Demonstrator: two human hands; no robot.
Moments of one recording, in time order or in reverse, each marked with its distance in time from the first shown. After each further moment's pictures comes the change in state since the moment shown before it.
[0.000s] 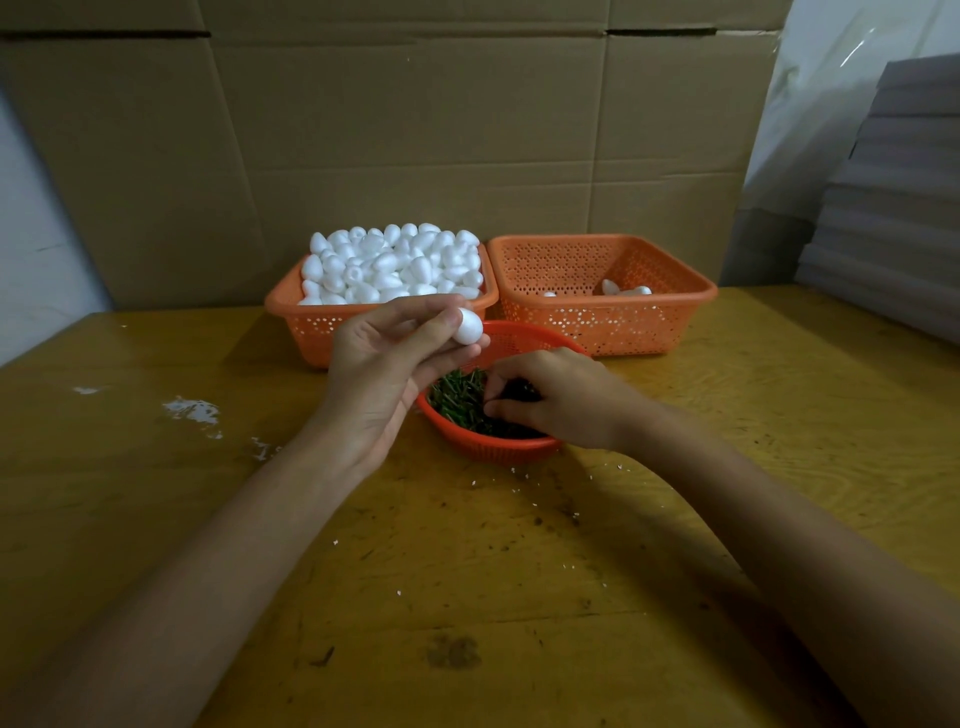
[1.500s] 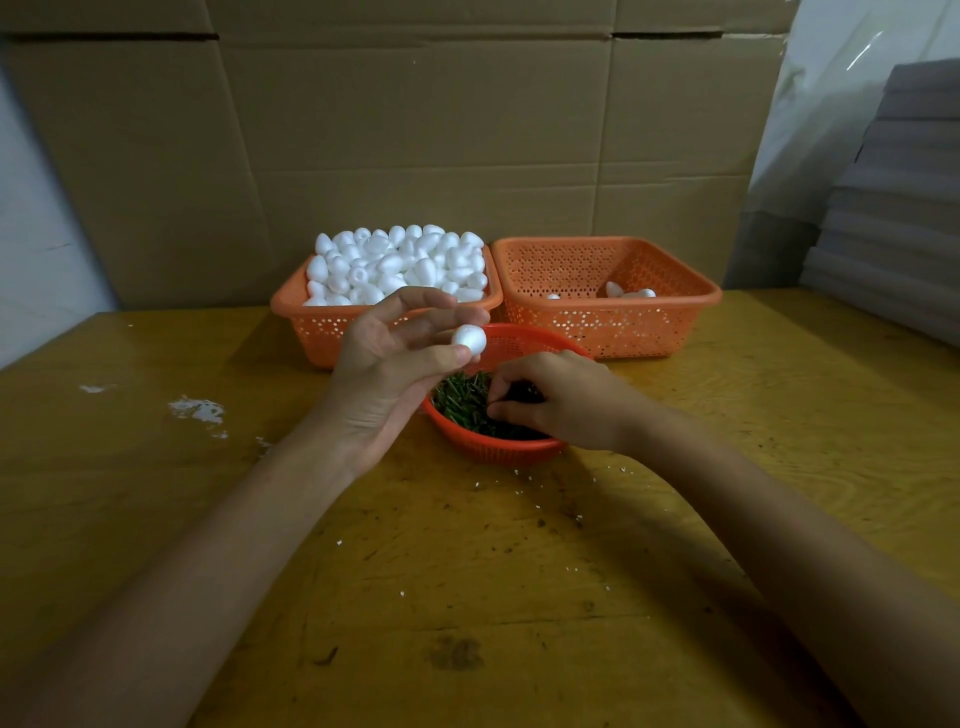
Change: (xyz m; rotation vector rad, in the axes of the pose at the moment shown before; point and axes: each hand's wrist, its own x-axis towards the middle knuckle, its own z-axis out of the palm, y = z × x) left_hand 0.005 0.003 -0.011 -0.002 -0.183 -0.039; right_hand 0.000 -0.001 -0.002 0.012 -0.021 0.007
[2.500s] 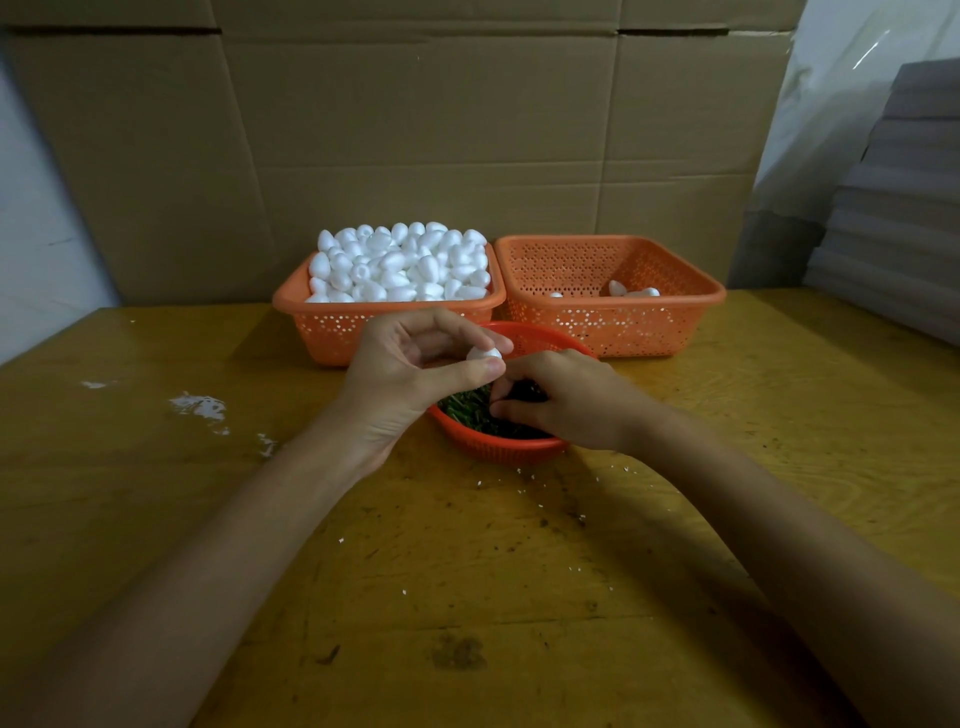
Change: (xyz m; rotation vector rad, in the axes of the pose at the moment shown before) left_hand -0.001 -0.006 0.003 0.352 -0.034 0.074; right_hand 0.000 0.000 0.002 -0.029 0.005 0.008
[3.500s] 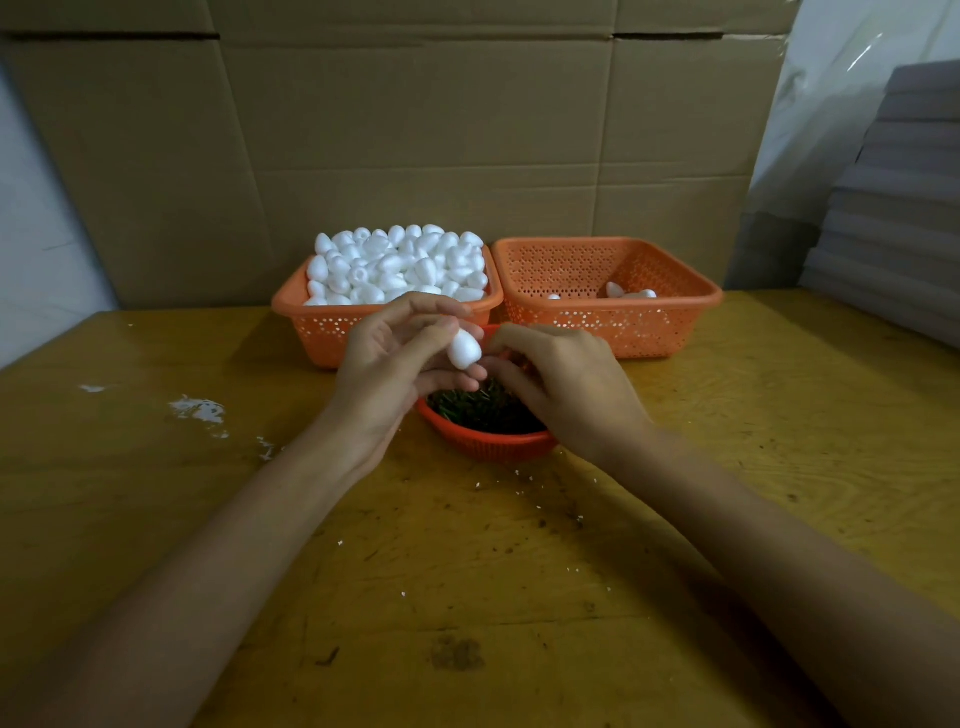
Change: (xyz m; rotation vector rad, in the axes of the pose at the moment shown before) left_hand 0.002 0.000 -0.002 -0.145 0.152 -0.095; right_hand -0.005 -0.011 0.008 -0.046 0.506 -0.179
